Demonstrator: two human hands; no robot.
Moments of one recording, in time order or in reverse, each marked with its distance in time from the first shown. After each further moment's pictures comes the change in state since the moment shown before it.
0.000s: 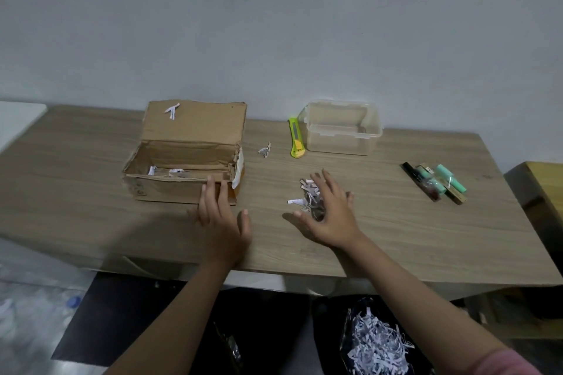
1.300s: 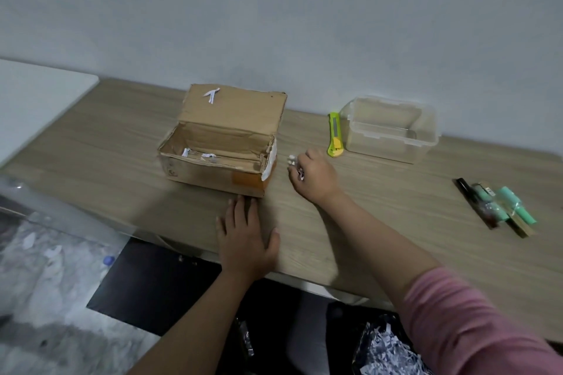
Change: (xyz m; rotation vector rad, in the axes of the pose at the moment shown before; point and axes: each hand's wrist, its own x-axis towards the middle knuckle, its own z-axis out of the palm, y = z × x) left_hand -0.027 -0.001 0.000 0.124 -0.293 -0.183; right_hand 0.116 -0.034 0.079 -0.208 0.043 -0.371
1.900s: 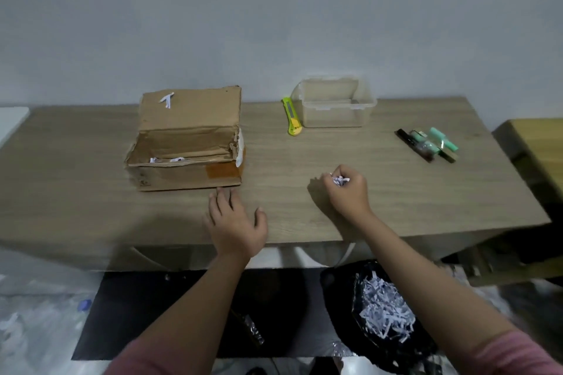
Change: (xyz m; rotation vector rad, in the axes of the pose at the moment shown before) left_hand 0.001 -0.005 -0.005 -0.006 -0.026 0.057; right_hand -0.123 -0.004 -0.072 0.510 0.349 0.705
